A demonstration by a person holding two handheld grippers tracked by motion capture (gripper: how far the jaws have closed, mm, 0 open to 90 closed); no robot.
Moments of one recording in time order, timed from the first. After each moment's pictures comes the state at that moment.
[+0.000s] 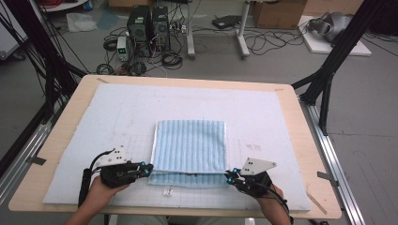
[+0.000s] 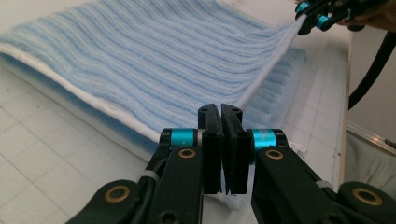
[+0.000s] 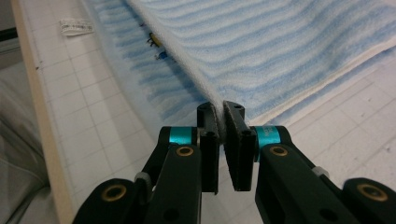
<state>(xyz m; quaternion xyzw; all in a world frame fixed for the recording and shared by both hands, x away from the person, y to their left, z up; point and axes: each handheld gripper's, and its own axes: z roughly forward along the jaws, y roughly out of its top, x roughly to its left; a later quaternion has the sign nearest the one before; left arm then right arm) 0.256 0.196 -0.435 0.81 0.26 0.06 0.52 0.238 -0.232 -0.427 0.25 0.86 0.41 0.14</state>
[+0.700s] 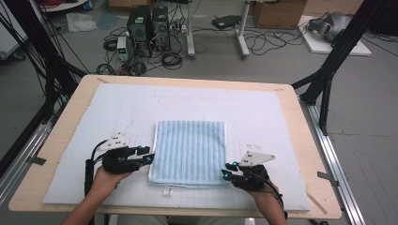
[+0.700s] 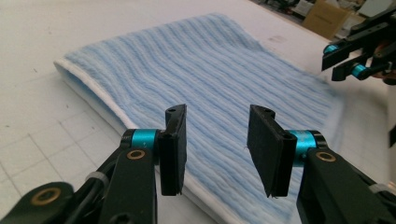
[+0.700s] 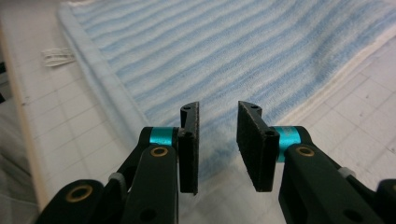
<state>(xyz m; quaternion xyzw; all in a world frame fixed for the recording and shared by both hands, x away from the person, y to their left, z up) 0.294 0.194 -0.430 0.77 0.34 0.09 0.54 0.256 -0.225 -0.429 0.31 0.84 0.42 0.12</state>
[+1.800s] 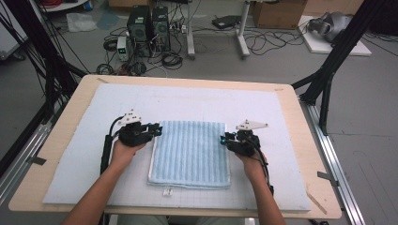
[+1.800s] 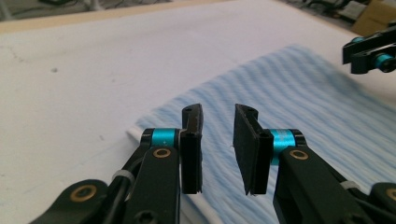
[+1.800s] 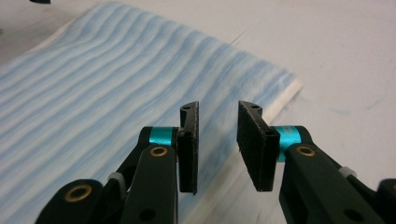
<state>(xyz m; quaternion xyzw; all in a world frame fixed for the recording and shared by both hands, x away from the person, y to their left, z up) 0.383 0.170 -0.434 0.75 0.38 0.14 0.52 0.357 -0.219 -0.430 0.40 0.79 0.44 0.15</state>
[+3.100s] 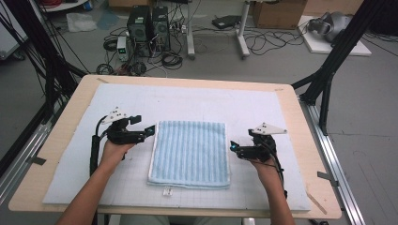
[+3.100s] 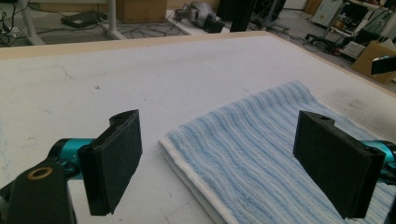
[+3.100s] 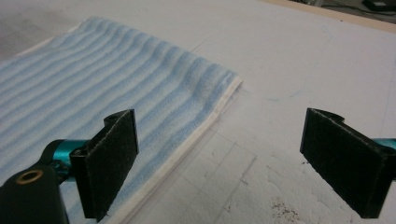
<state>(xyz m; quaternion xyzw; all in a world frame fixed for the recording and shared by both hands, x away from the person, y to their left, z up) 0.364 0.203 -0.418 0.71 0.38 0.16 0.57 0.327 -0.258 -0.412 0.41 0.77 0.45 0.21</state>
